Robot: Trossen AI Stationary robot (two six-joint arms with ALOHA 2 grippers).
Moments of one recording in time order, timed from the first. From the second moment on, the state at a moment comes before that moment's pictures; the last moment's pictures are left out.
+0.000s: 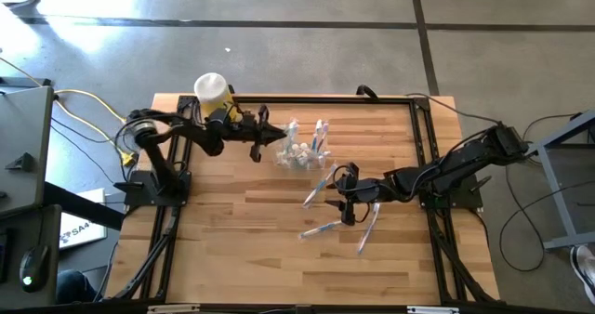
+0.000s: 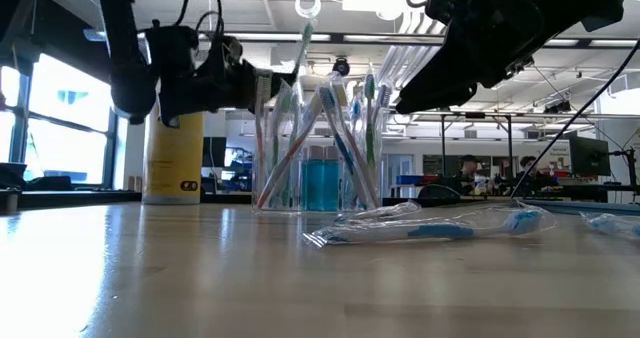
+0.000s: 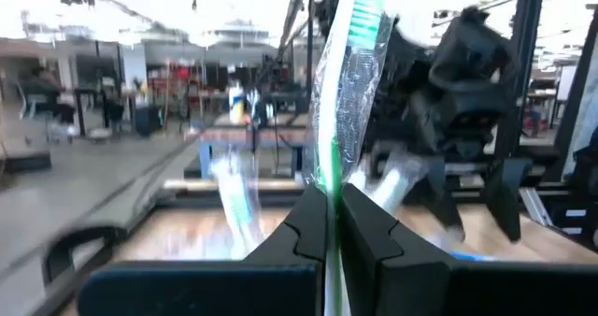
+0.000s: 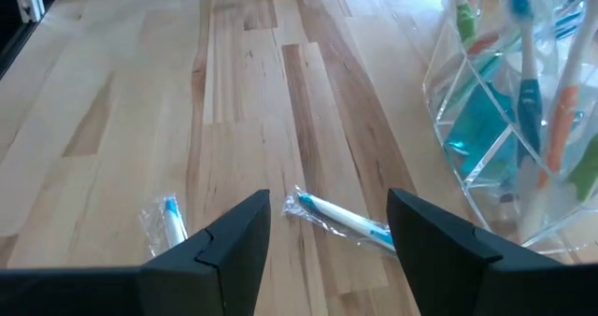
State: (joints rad) left arm 0.56 1.73 0.51 1.53 0.65 -0.16; right arm 0.27 1.38 0.64 0.18 0.31 0.26
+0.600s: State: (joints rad) left arm 0.58 1.84 0.45 1.57 0.63 -0.19; right arm 0.27 1.38 0.64 0.17 0.31 0.26
